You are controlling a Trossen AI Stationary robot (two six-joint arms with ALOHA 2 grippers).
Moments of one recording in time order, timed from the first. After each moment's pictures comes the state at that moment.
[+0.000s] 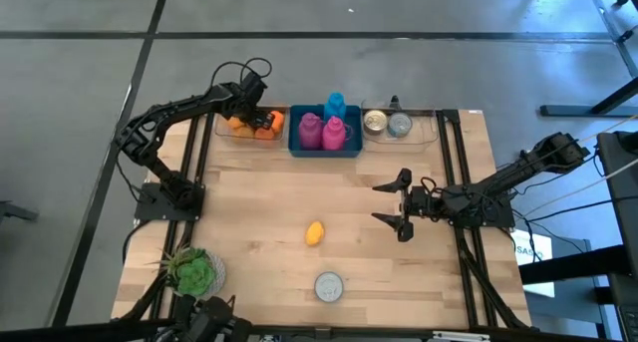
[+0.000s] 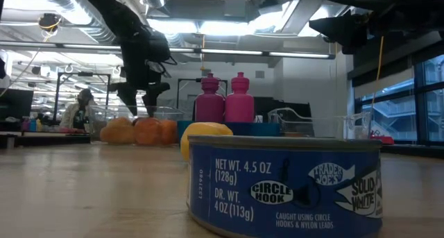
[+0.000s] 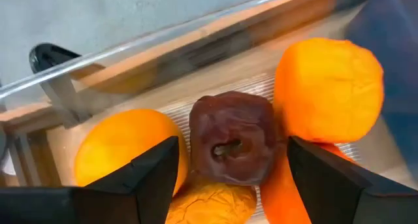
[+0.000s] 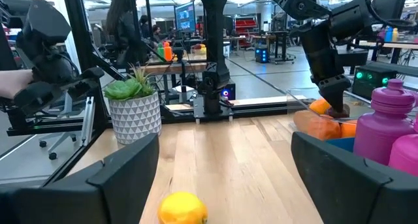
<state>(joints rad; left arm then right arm) 0.94 1.53 1.08 -0.65 -0.19 -0.27 0.43 1.04 0.23 0.86 0.48 0.05</state>
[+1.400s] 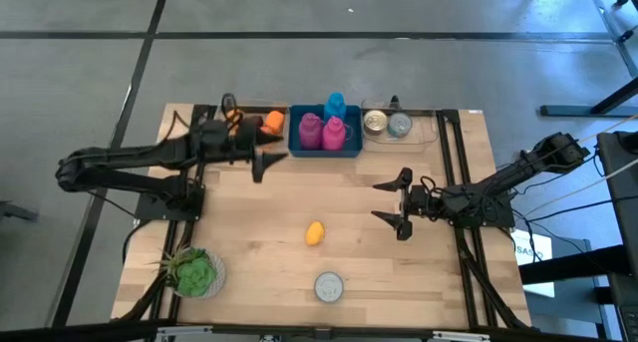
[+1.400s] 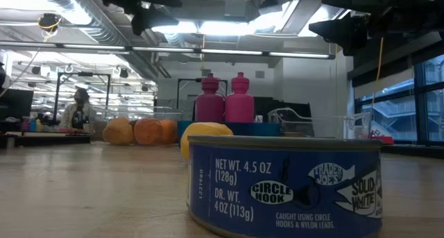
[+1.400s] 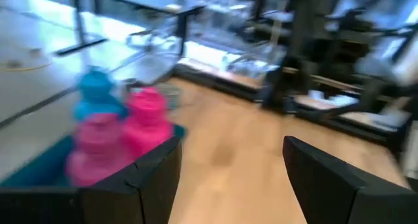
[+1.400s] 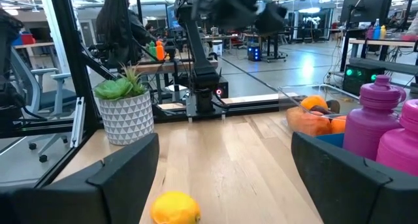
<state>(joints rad) 0.29 0.86 0.74 -0.03 -0.05 -0.20 0.43 1.04 0.23 0.85 0.52 0.06</state>
